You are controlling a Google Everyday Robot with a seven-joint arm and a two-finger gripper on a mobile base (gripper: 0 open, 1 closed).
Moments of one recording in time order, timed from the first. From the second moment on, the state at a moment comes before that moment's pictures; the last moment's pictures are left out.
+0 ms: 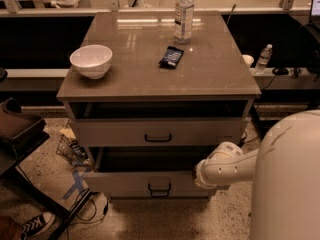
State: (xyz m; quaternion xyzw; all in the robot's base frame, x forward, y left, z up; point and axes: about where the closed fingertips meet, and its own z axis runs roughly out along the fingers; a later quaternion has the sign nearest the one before) arm 0.531 -0.166 0.426 -0.67 0.72 -0.06 0.15
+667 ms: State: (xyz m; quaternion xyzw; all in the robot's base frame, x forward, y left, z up) arm 0.531 -0.166 0.426 -0.67 0.72 -0.06 0.15
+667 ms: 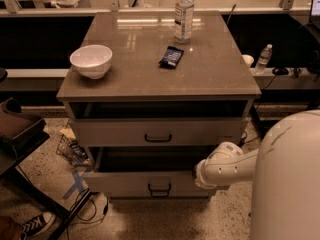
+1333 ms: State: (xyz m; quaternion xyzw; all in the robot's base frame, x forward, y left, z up) arm 0.531 -0.166 0.426 -0.68 0.72 -0.06 0.15
